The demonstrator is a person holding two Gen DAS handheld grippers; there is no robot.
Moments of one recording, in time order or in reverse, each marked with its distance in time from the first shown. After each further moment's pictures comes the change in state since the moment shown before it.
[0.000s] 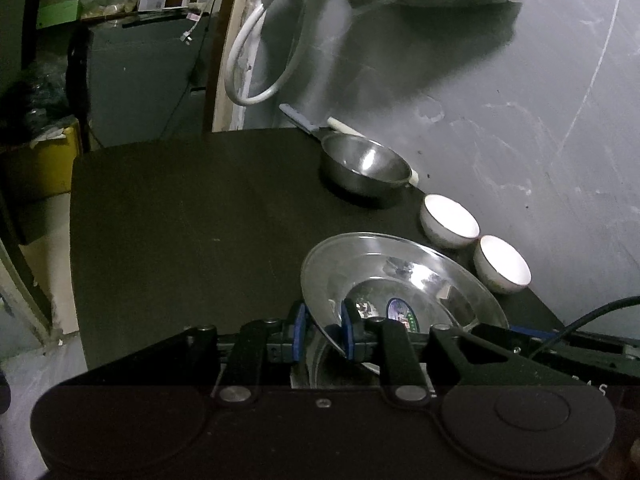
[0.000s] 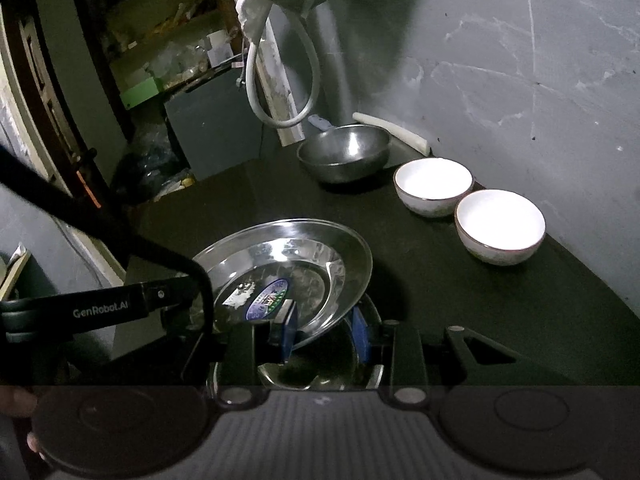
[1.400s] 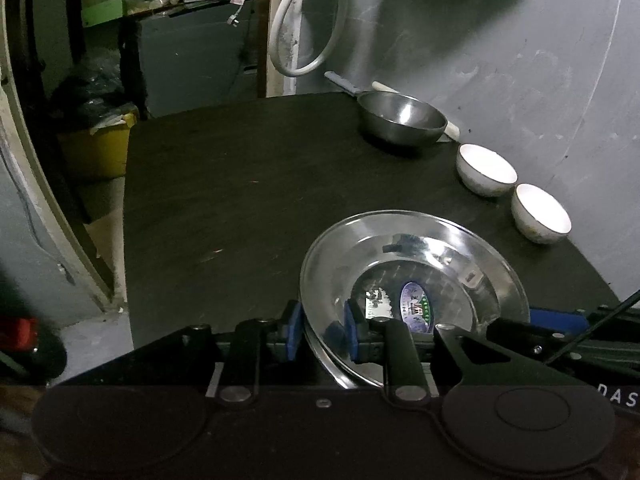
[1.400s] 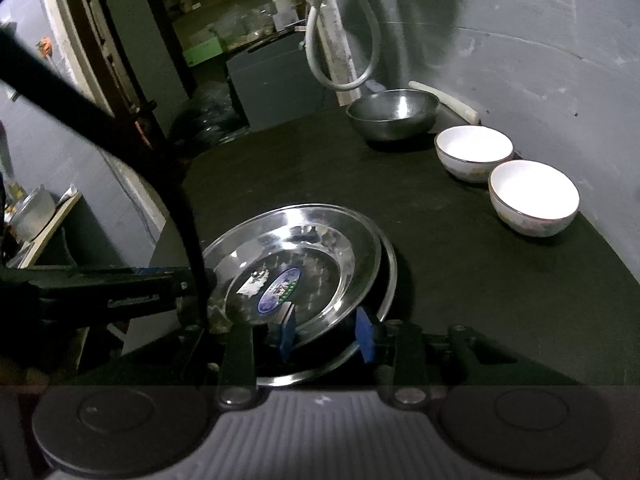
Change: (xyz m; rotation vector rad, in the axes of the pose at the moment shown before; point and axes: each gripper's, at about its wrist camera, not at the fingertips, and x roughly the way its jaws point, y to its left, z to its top) left arm -0.012 -0.043 -0.035 0.005 0.073 0.241; right arm -0.007 -0.019 -0.019 -0.134 0.095 0.177
